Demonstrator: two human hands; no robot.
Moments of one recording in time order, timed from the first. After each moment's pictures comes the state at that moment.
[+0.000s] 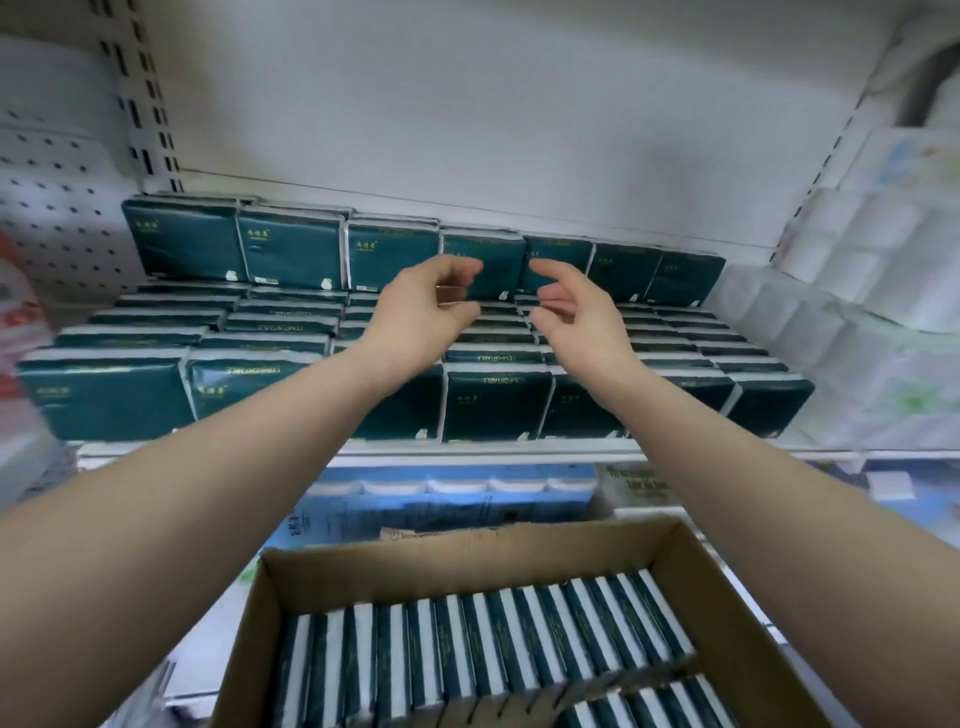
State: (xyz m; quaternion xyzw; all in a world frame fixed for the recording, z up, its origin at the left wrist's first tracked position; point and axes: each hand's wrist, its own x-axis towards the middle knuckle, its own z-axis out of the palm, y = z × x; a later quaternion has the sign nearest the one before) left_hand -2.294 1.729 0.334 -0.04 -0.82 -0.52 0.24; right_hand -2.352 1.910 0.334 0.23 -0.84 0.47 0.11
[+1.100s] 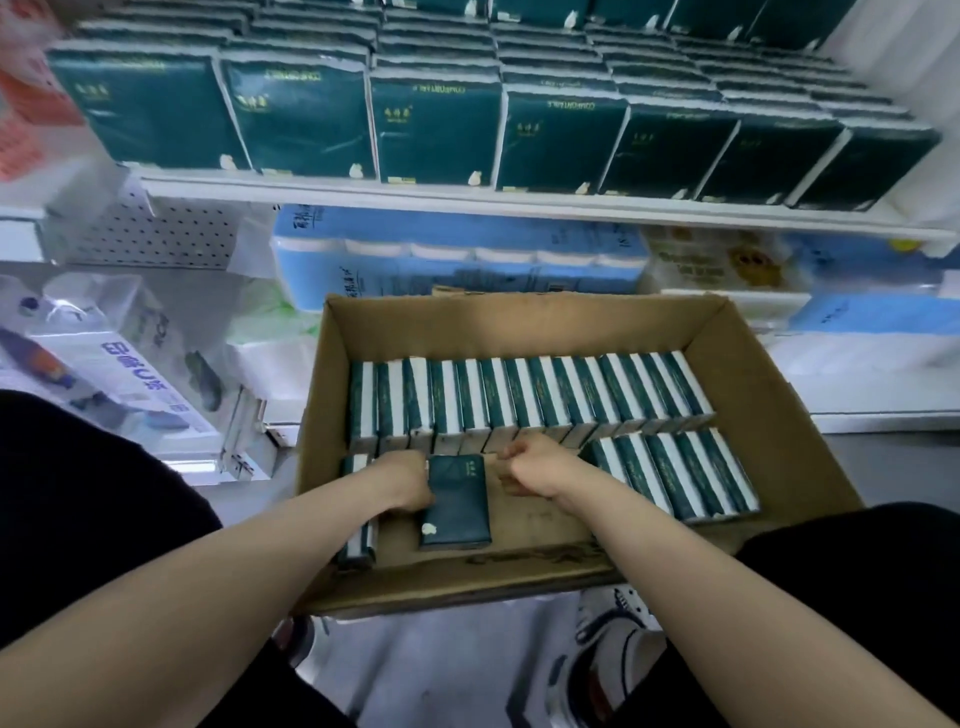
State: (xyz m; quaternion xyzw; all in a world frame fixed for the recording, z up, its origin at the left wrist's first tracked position) left_hand -2.091 1.758 0.058 0.12 -0.90 -0.17 -0.38; right_hand -2.149 1.929 0.059 -0.02 -0.86 0.33 -0.38
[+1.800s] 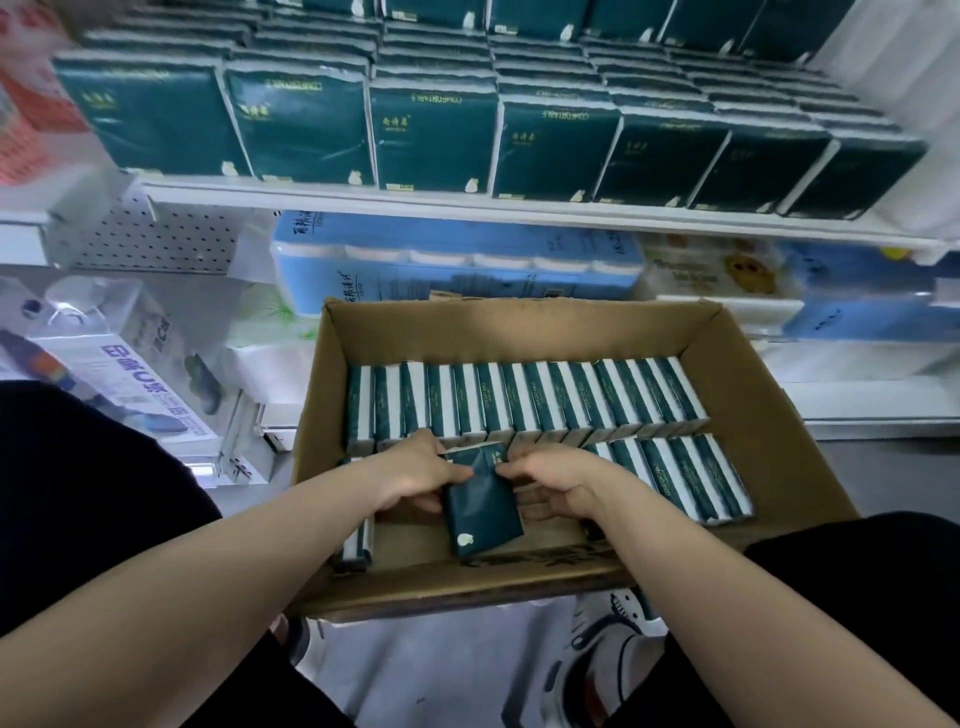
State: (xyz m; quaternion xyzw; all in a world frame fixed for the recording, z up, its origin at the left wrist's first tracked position) left_hand -2.096 1.768 0.069 0.25 -0.75 -0.53 -0.30; right_hand -2.152 1.946 0.076 -0.12 -0.75 0.43 -0.50
